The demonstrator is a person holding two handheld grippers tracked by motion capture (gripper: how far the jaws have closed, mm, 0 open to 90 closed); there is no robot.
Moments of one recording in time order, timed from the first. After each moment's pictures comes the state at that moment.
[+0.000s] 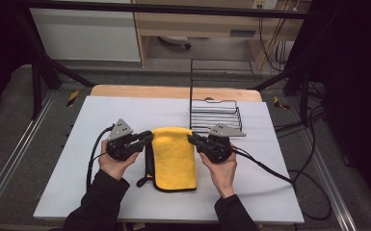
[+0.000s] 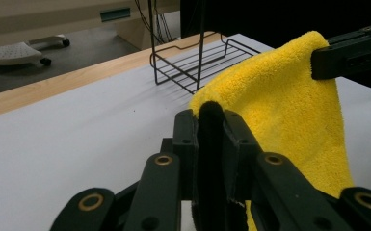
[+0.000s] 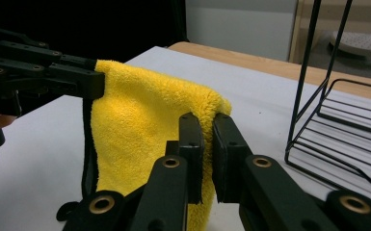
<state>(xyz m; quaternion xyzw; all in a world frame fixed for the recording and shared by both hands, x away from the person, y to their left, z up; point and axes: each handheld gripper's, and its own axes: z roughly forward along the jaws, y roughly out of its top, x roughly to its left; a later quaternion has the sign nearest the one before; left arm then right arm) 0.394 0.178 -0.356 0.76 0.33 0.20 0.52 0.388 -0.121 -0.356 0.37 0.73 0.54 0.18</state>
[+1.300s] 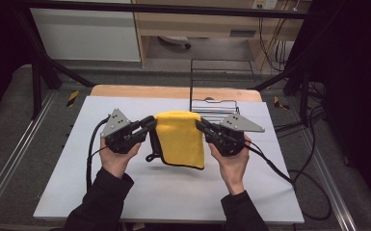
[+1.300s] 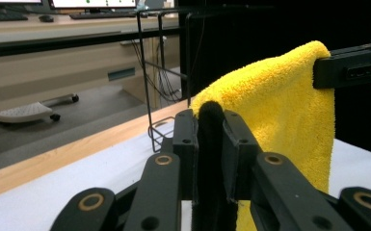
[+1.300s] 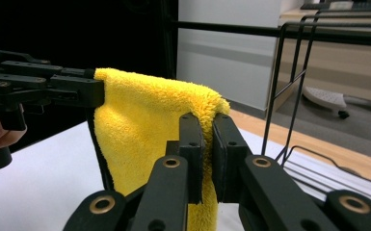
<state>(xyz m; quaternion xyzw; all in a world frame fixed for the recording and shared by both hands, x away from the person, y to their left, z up) 0.384 0.165 -0.308 0.71 0.30 0.25 0.59 0.372 -0.136 -0.296 0.34 0.70 0.58 0.25</state>
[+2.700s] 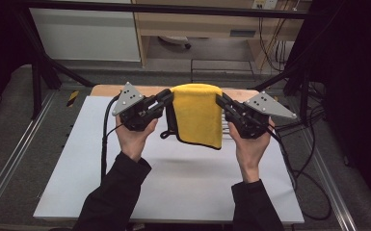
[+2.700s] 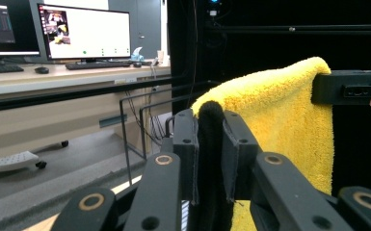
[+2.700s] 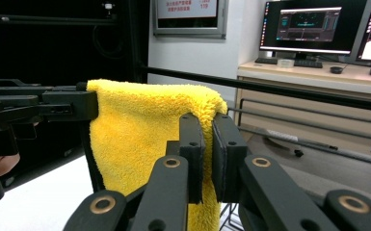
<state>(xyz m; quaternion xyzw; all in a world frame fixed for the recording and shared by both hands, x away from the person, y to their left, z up) 0.409 0.122 -0.253 0.66 0.27 0.26 0.65 0.376 -0.171 -0.238 0.34 0.64 0.60 0.32</state>
